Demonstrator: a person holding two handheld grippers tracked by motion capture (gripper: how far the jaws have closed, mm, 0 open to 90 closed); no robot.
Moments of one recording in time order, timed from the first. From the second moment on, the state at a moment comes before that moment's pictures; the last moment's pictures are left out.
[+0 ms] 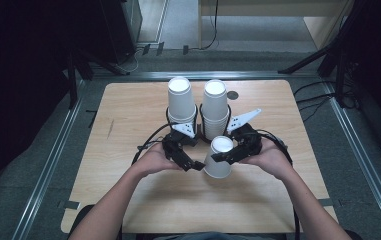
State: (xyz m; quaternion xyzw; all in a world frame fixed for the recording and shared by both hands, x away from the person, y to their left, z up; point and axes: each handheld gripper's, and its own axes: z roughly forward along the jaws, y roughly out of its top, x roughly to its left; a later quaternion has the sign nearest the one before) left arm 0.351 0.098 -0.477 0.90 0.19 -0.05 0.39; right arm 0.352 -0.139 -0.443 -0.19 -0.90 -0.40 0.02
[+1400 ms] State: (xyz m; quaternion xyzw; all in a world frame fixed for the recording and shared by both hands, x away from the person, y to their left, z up) left arm 0.345 0.082 -0.484 0.88 0.15 -0.10 0.43; right arm 0.344 -0.121 -0.433 -0.17 -0.87 -0.46 0.05
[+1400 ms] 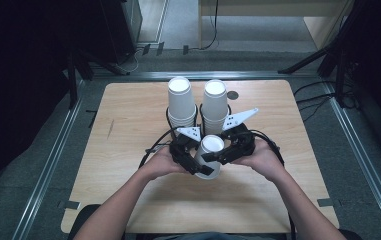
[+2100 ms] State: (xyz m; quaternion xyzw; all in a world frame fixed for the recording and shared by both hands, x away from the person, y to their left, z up) left arm 0.347 0.086 -0.476 0.90 0.13 -0.09 0.41; right arm 0.349 -0.125 -0.436 -0.19 -0.87 -0.44 0.08
